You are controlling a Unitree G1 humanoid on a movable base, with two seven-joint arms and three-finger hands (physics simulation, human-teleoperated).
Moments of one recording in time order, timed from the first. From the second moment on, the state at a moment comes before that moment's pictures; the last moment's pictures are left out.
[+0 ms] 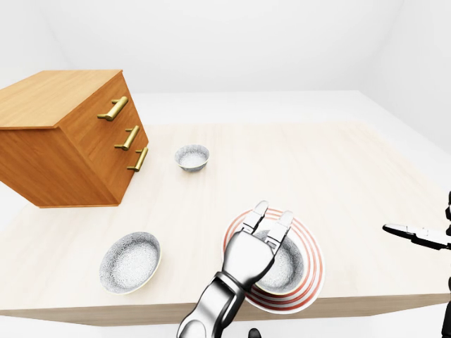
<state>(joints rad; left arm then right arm) 0.14 0.03 -0.62 -0.23 1.40 -0.09 -0.08 0.04 -0.37 -0.76 -0.07 0.05 0.09 0.20</state>
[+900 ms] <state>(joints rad) 0.22 0.10 -0.59 -0.38 1.20 -0.09 -0.25 0.04 -0.37 -0.76 -0.06 0.04 0.09 0.20</state>
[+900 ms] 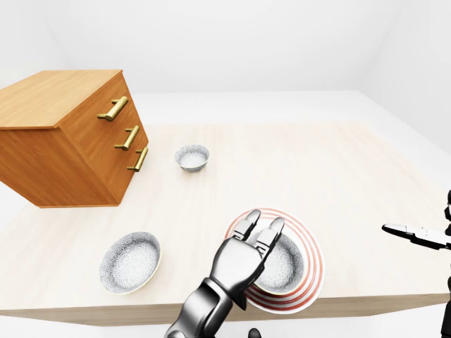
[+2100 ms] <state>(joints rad) 0.13 0.10 0.13 -0.48 0.44 -0.09 -0.50 0.04 -0.37 -0.76 -0.06 0.03 0.09 0.20</state>
